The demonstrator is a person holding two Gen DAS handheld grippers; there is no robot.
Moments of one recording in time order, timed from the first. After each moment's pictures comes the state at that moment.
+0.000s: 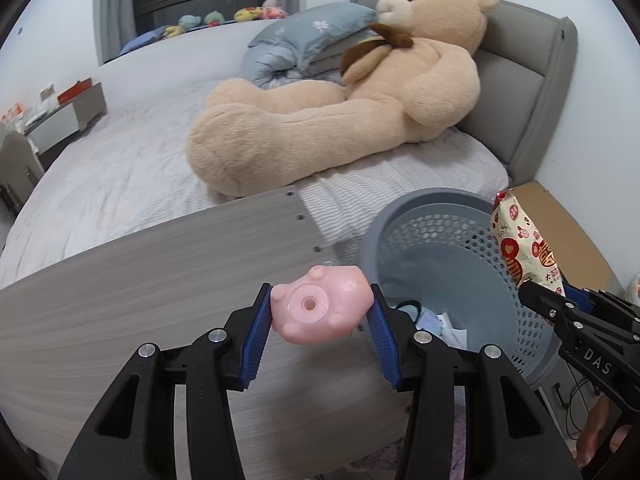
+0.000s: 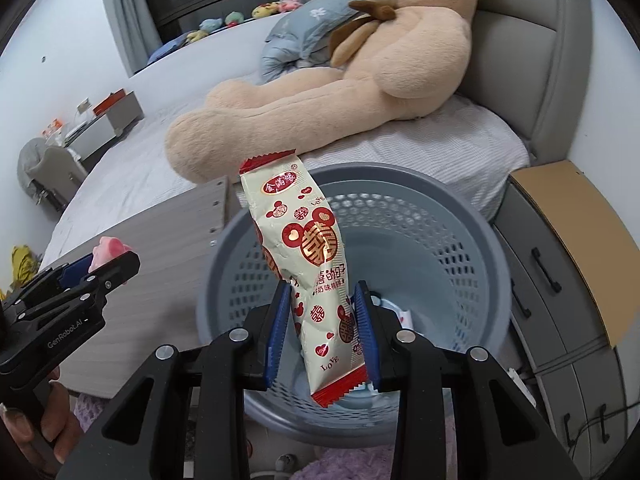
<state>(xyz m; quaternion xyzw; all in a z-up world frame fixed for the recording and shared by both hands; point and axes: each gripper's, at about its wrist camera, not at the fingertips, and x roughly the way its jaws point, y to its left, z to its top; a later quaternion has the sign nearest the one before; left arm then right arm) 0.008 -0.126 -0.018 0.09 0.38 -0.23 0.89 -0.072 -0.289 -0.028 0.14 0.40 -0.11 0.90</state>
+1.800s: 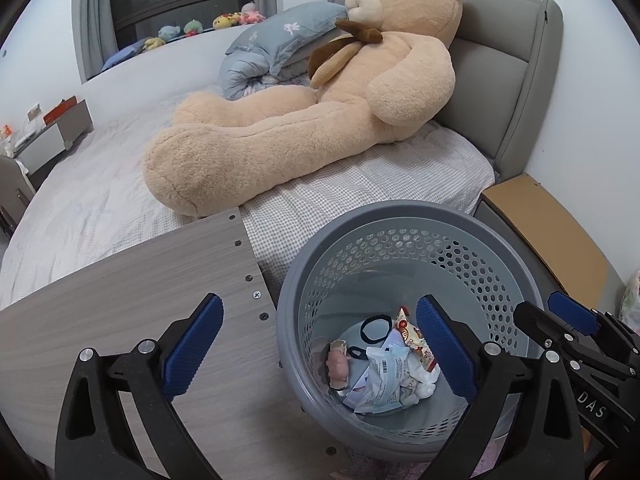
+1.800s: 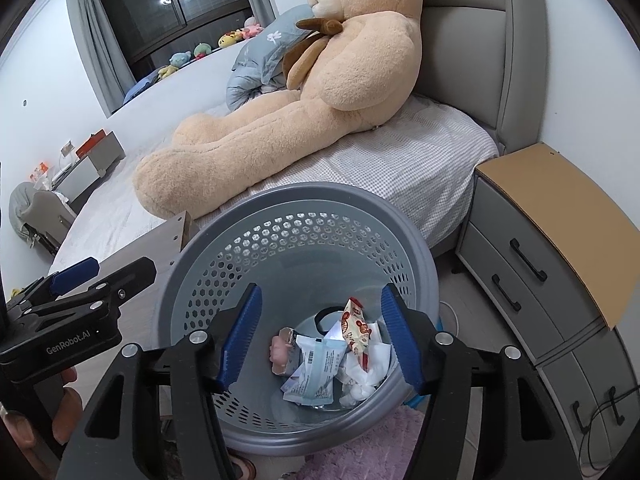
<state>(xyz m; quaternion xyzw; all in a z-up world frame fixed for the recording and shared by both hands) 0.003 -0.198 -0.011 0.11 0.38 -0.24 0.89 -0.106 -0.348 -0.031 0.18 0.36 -0.14 0.90</state>
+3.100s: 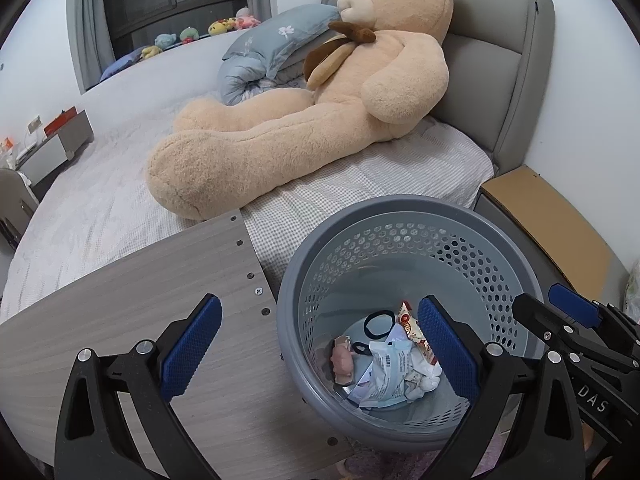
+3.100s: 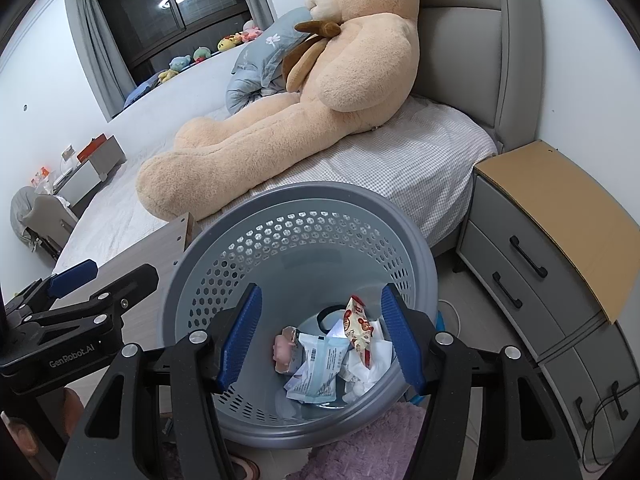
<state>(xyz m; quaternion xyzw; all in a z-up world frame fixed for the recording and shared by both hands) -0.008 -0.199 -0.009 0.13 0.37 -0.23 0.89 -0.114 -0.343 -0.027 0.19 0.35 -0.14 0.90</state>
